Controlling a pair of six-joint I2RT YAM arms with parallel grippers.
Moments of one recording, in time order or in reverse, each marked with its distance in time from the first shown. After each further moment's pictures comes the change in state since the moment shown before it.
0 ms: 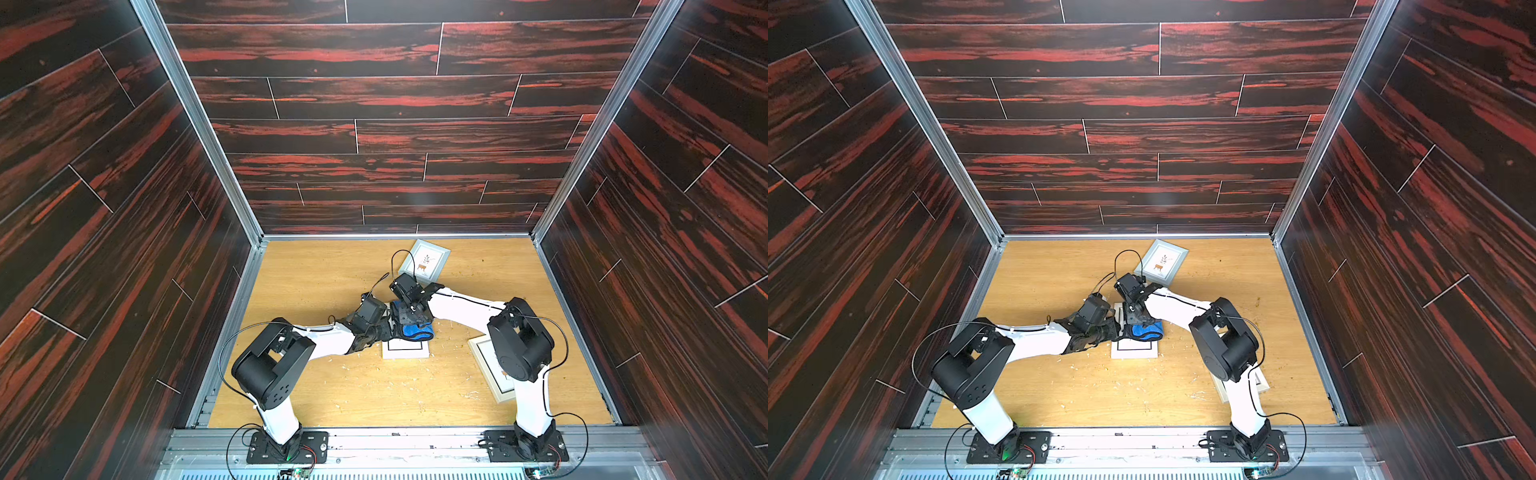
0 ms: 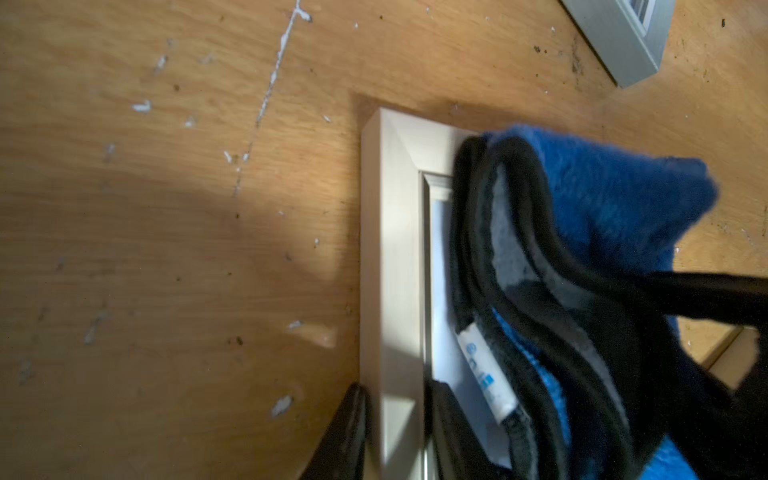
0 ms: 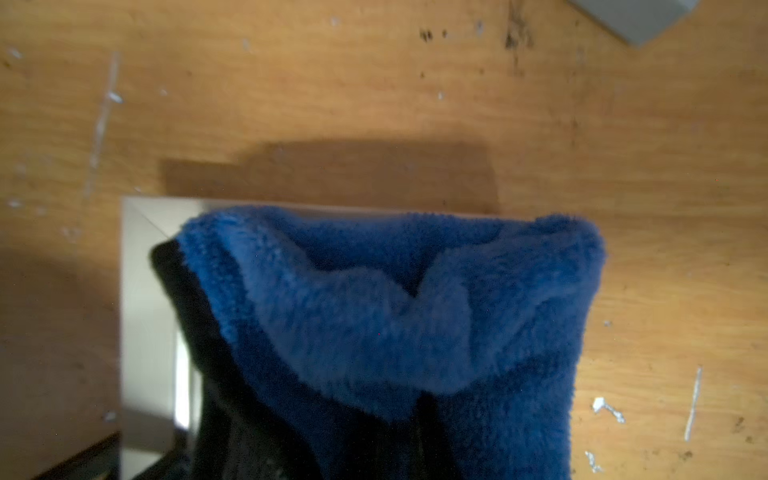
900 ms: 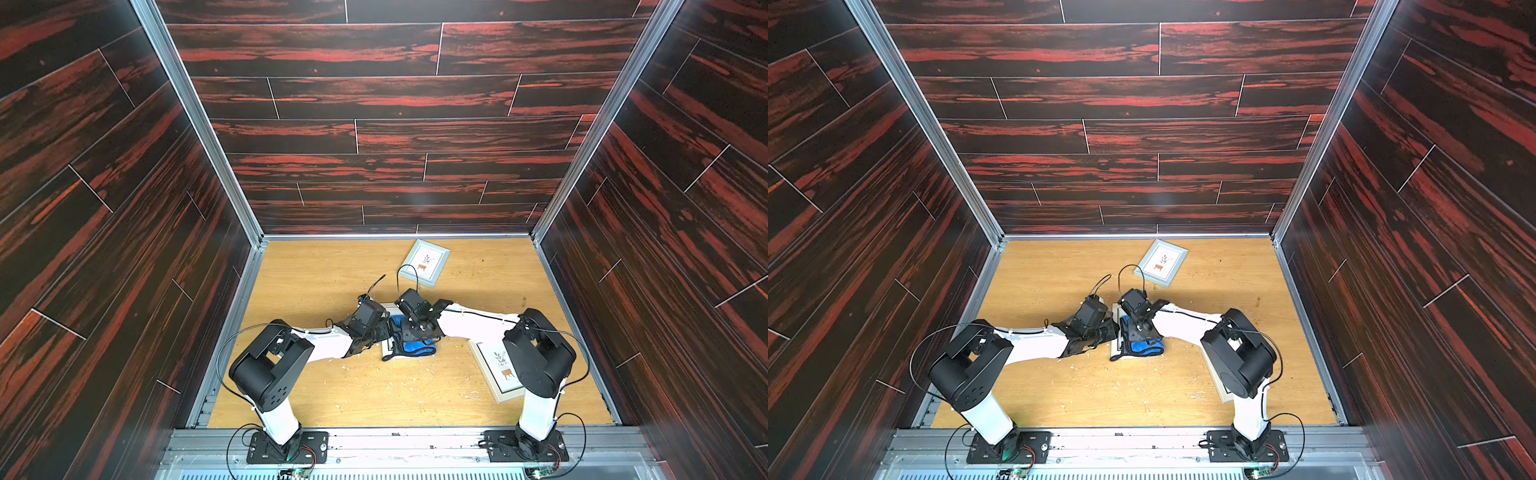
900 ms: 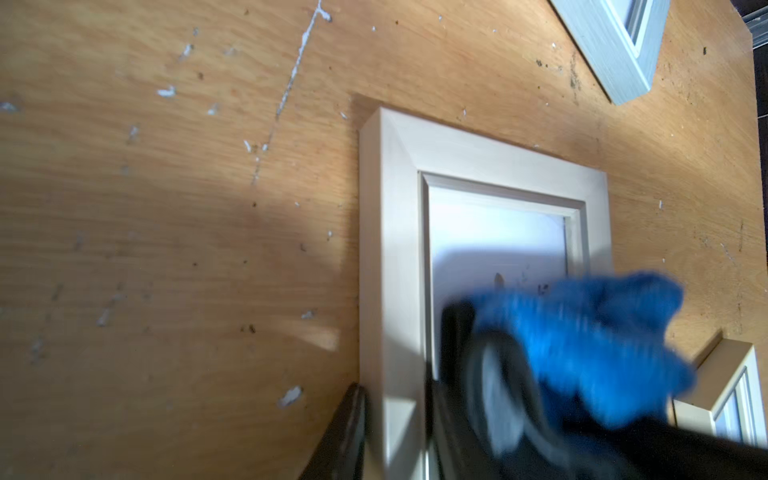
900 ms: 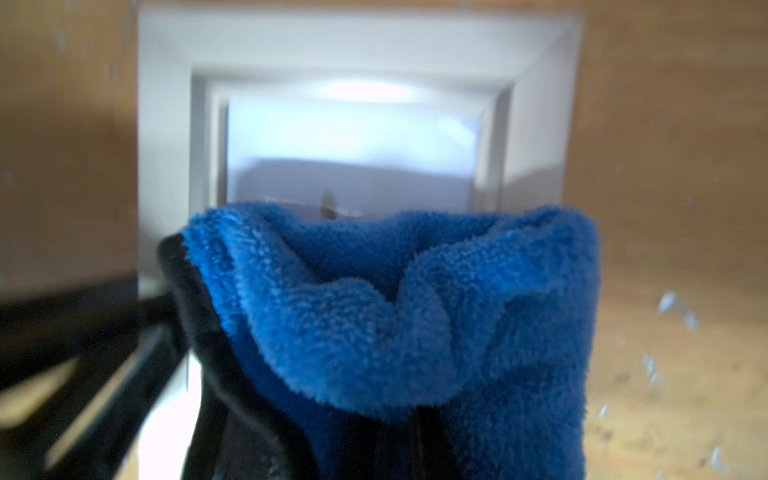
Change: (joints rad) left arm 0.003 -0.011 -0.038 0.053 0.000 -0.035; right arm 0.060 -0.139 -0.197 0.081 -0.074 0.019
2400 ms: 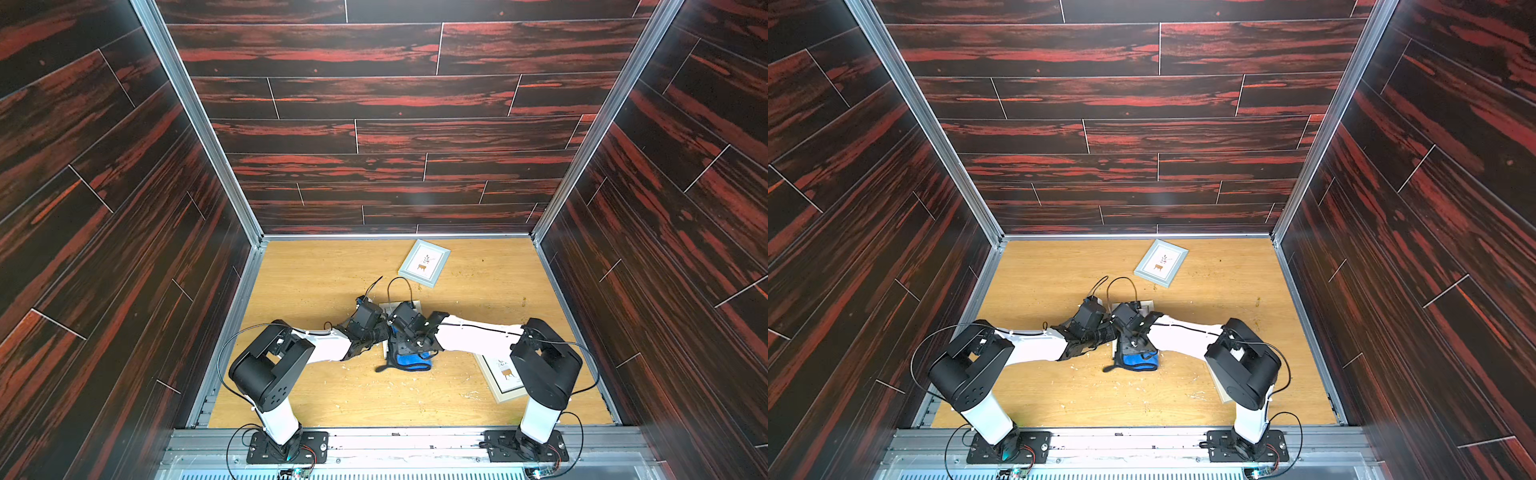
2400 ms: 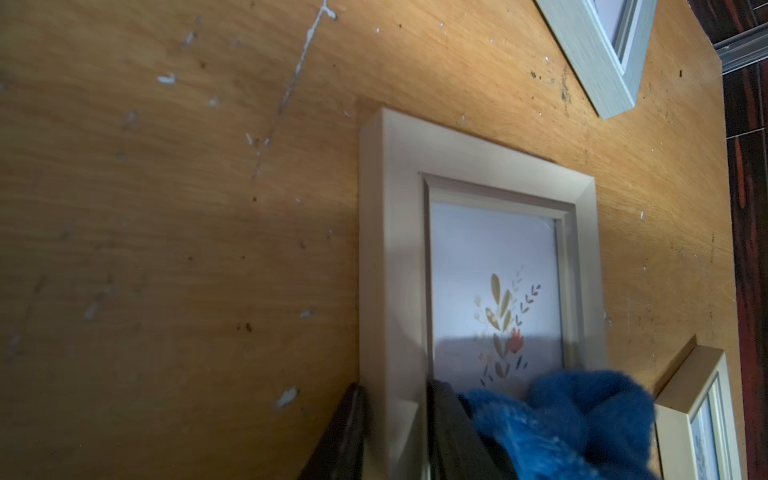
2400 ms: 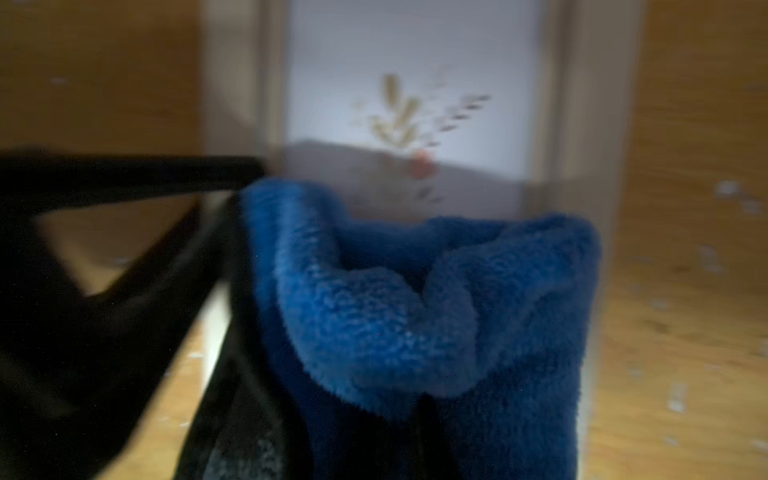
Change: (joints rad) left arm 0.005 0.002 -0.038 0.075 0.010 -0.042; right arm 0.121 -0.053 -0.039 -0.018 0.021 0.114
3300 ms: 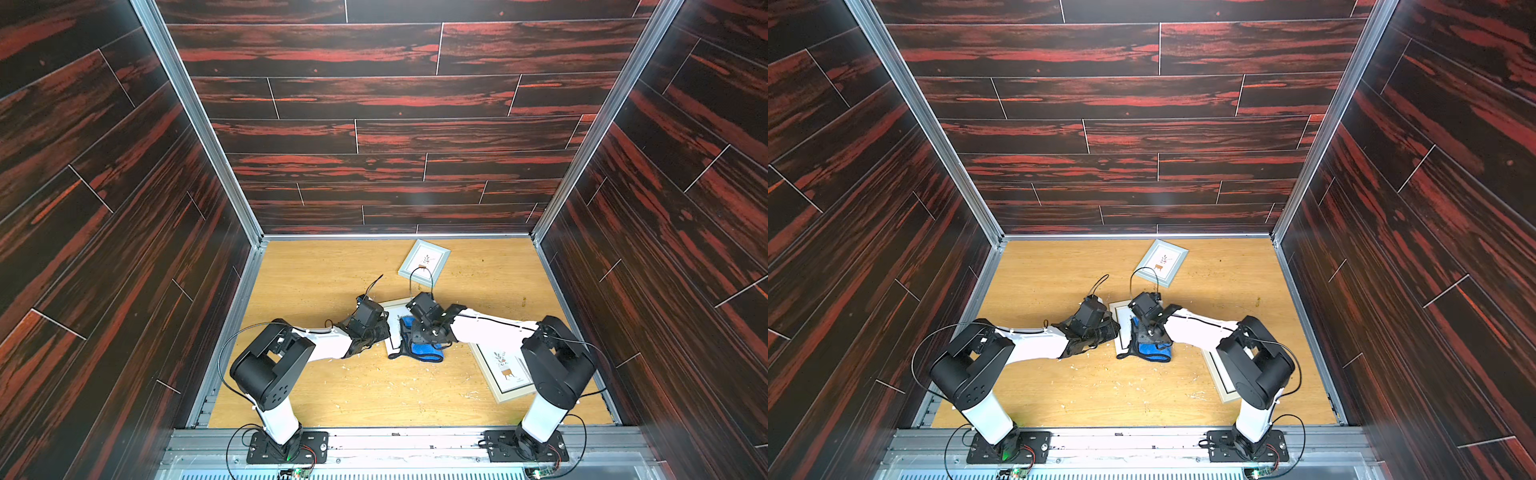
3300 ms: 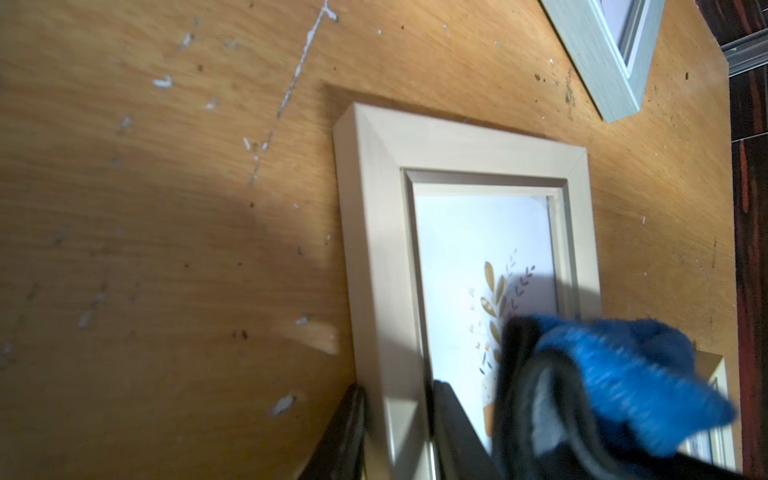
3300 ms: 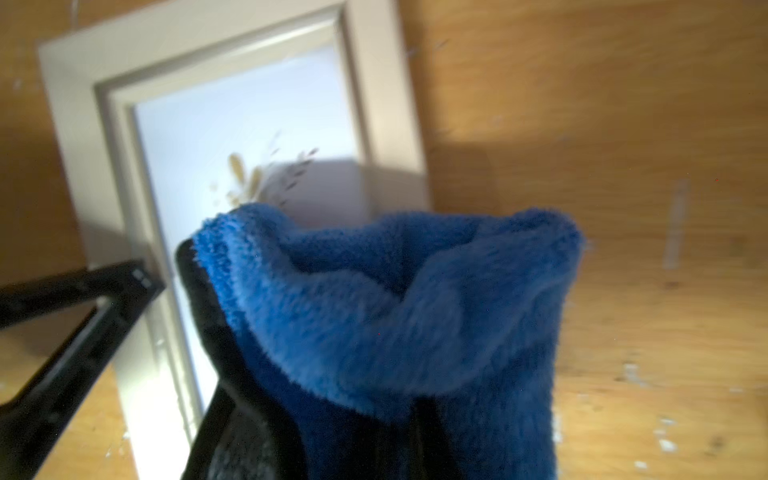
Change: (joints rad) left arm 0.003 0.008 0.027 -0.032 0.005 -0.006; right arm -0.180 -0.069 -0.086 0.039 0.010 -0.018
